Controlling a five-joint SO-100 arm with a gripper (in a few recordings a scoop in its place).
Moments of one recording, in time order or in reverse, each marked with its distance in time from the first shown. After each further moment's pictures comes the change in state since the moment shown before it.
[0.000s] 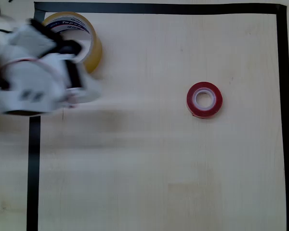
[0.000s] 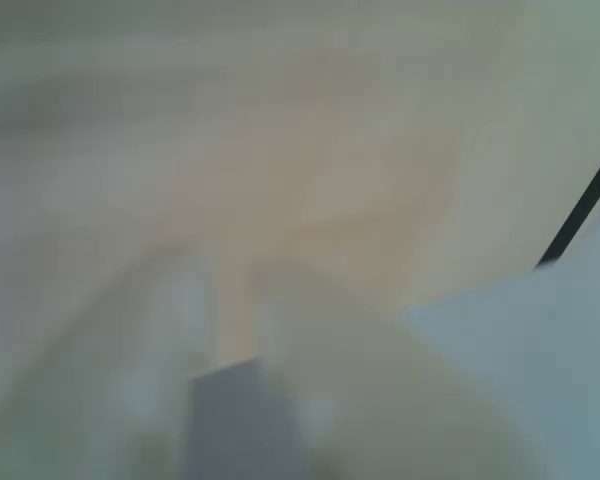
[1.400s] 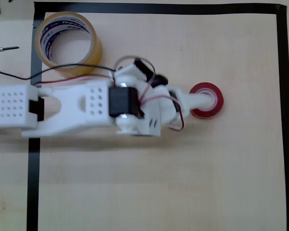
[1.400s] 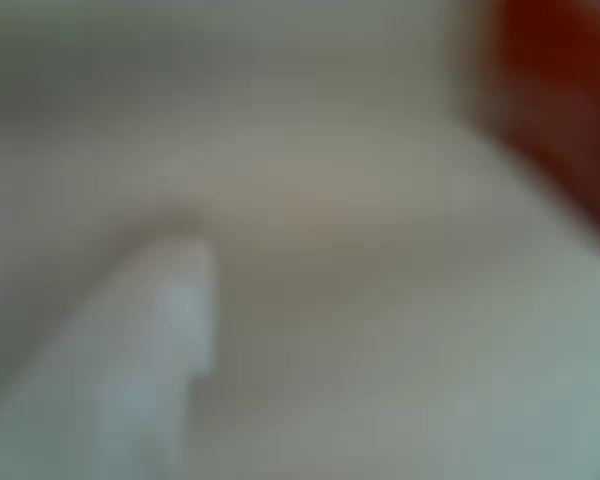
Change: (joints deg) arm 5.5 -93.3 -108.1 21.6 -8.8
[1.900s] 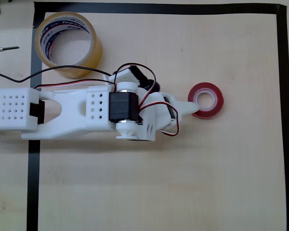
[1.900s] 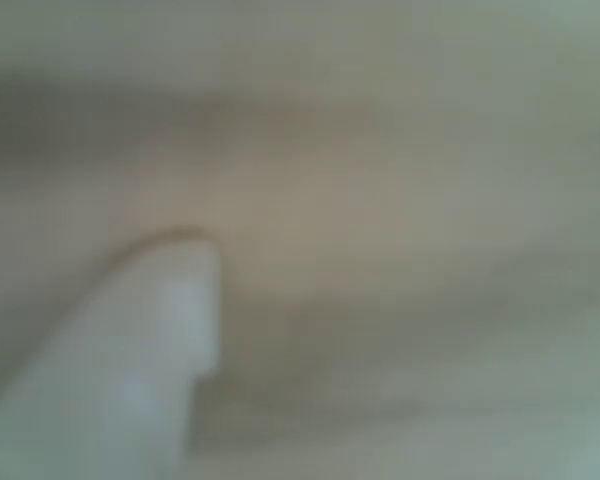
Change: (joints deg) arm 0.6 -0.4 -0.5 8.0 -0.1
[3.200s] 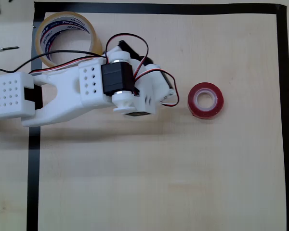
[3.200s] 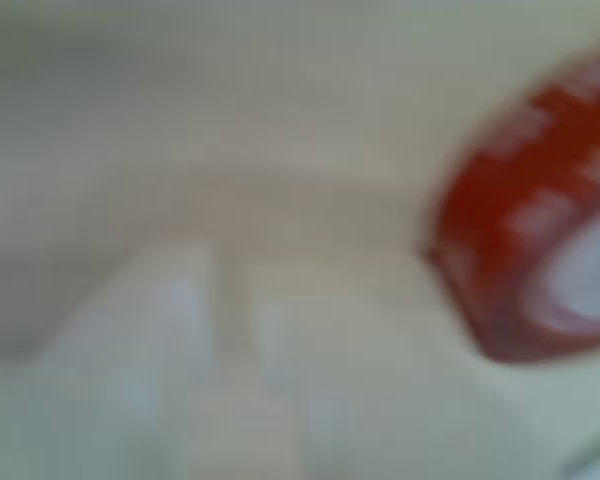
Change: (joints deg) arm -6.2 5.4 0.2 -1.2 -2.6
